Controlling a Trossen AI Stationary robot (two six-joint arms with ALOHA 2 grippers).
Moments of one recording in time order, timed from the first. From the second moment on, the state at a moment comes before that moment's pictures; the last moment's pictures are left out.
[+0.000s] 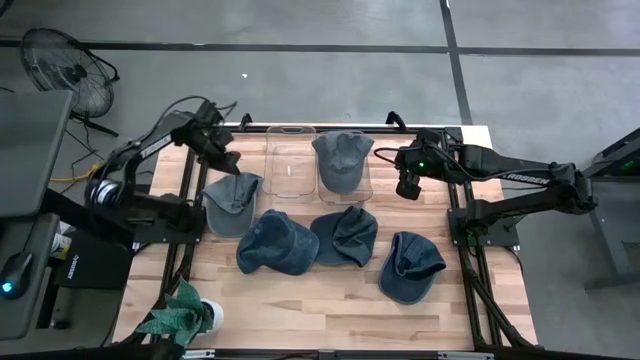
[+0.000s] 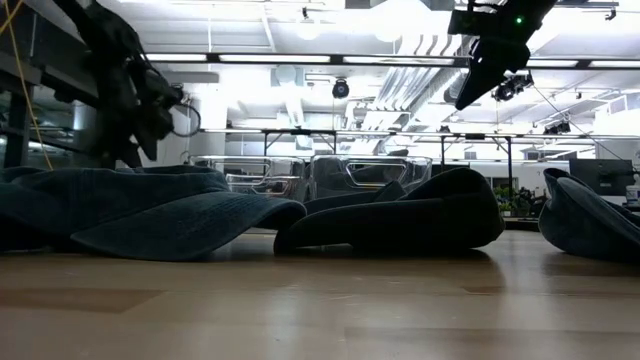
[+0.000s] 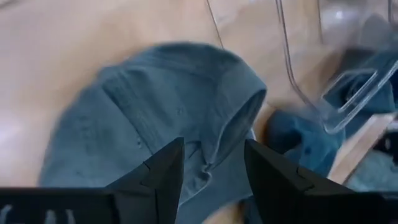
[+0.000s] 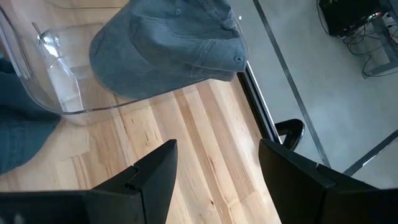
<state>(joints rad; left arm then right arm) 1.15 1.28 0.86 -1.07 0.57 0.04 -0.24 1.06 0.98 -0.82 0.44 -0.11</state>
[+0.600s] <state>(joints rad) 0.79 1.31 0.86 -0.91 0.30 0.05 -0.24 1.06 0.98 -0.84 0.44 -0.11</state>
